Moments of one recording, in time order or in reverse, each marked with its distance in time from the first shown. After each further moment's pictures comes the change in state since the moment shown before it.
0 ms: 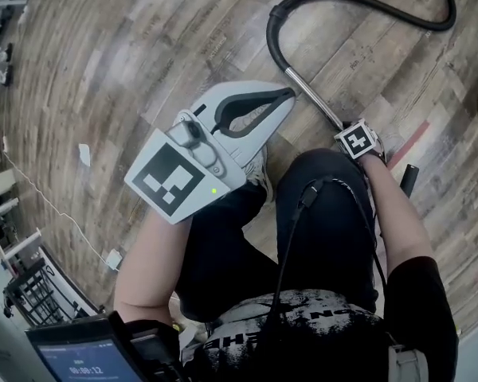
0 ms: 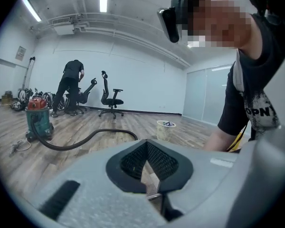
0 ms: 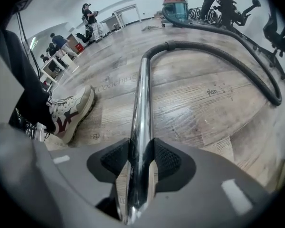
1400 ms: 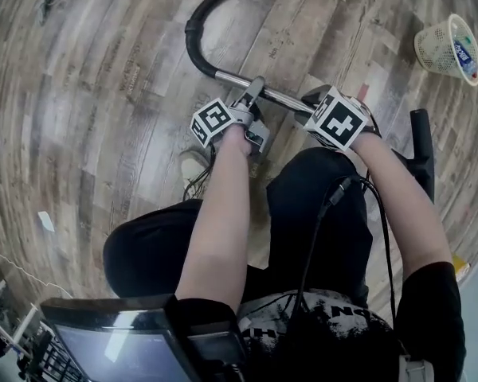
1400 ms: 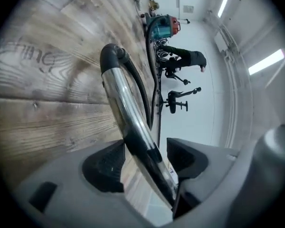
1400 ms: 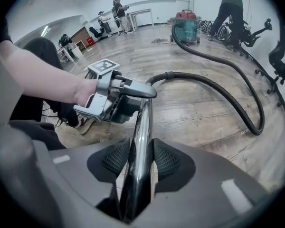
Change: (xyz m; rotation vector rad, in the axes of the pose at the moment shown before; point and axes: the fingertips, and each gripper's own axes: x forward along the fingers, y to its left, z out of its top) left arm 0.208 0.043 -0.291 -1.570 -0.226 0.077; right arm -0.165 -0.026 0.037 -0.205 0.009 -0.147
